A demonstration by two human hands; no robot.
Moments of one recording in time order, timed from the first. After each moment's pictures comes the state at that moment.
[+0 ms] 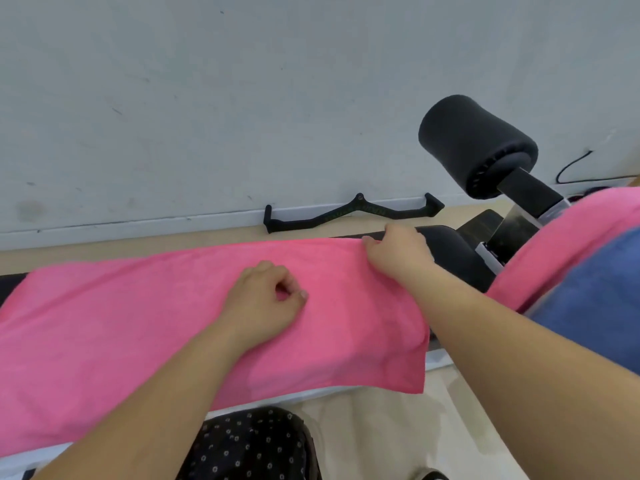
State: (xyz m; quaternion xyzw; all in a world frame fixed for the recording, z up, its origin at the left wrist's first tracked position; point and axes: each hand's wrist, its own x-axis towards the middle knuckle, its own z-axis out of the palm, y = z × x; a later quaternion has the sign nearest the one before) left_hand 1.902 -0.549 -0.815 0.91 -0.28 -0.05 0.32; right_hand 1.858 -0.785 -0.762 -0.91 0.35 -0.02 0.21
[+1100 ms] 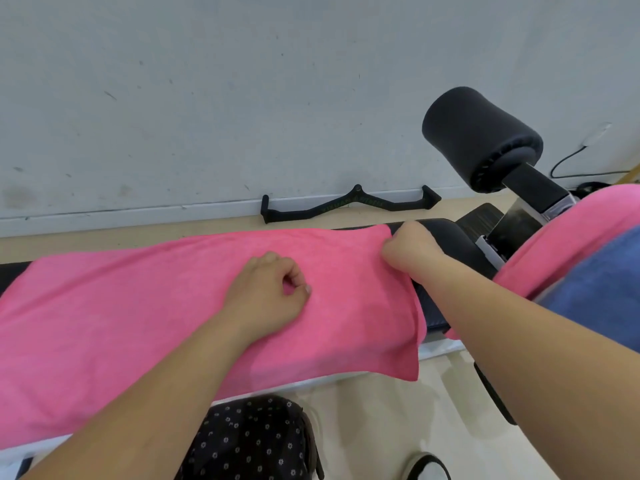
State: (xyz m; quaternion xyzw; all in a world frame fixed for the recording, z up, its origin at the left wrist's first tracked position) left_hand 1.908 -0.548 -0.818 0.89 -0.32 -0.04 0.31; right_hand 1.860 -0.811 -0.782 -0.89 0.38 -0.02 0.25
